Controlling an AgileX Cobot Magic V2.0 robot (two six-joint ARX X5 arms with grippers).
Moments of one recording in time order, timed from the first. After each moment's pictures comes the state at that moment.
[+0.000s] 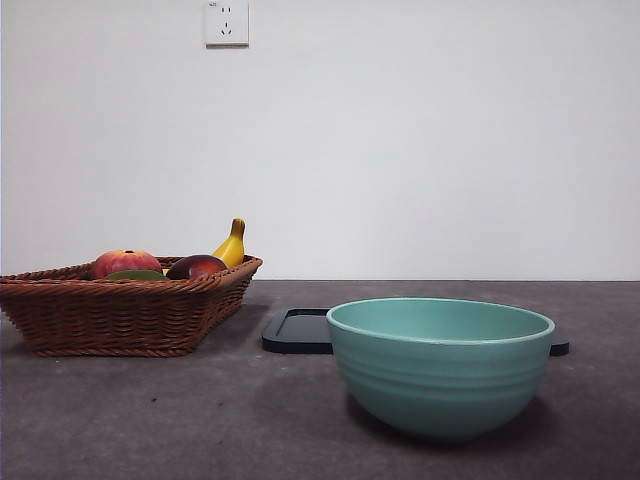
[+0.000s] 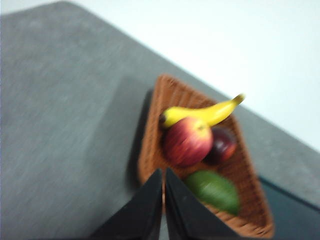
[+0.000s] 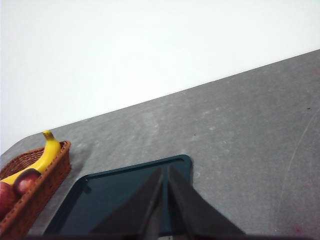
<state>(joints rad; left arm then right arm) 0.01 0.05 0.20 -0.31 0.06 -0.52 -0.04 0.06 0.23 -0.21 -0.24 0.40</state>
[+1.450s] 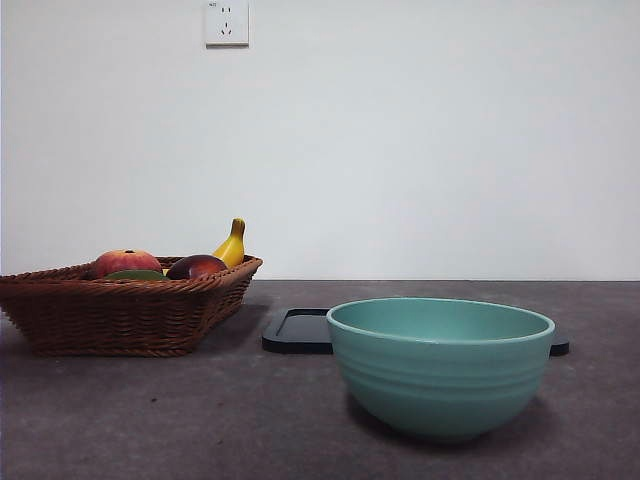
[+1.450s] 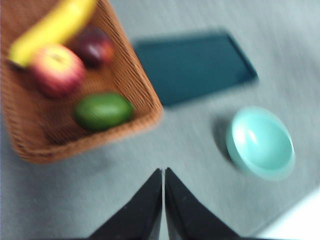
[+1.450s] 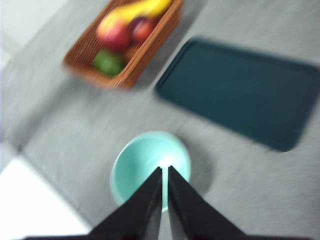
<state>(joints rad) -0.15 0.81 1.03 -0.97 0.44 0.05 0.16 0.83 1.02 -0.96 -0.60 -0.06</state>
